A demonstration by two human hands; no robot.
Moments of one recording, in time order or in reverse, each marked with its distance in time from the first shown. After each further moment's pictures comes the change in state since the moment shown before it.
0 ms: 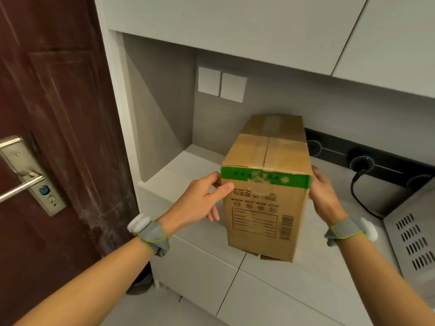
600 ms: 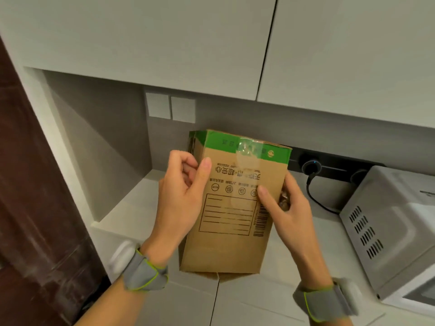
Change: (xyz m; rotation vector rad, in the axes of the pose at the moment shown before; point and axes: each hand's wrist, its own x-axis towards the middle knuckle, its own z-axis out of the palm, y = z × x) left_hand 0.028 0.098 0.036 -0.122 0.478 0.353; right_hand -0.109 -0.069 -0.005 0.050 0.046 -0.330
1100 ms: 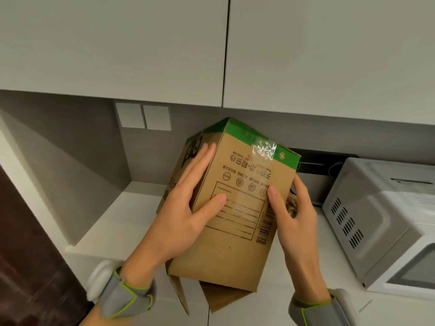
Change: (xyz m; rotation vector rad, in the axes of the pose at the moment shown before) left_hand 0.002 0.015 0.012 -0.034 -0.574 0.034; right_hand -0.012 -0.003 -0.018 0.112 0.319 0.029
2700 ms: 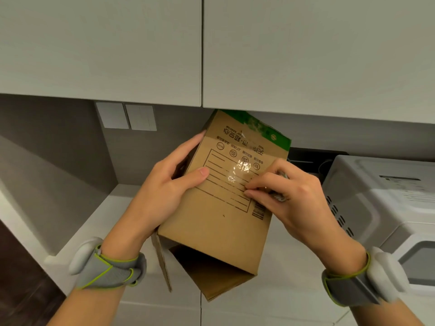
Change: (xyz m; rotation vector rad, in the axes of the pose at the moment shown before) left_hand 0.044 0.015 -0.011 -0.084 0.019 -0.171; right_hand 0.058 -0.025 -0.038 -0.706 -0.372 -0.762
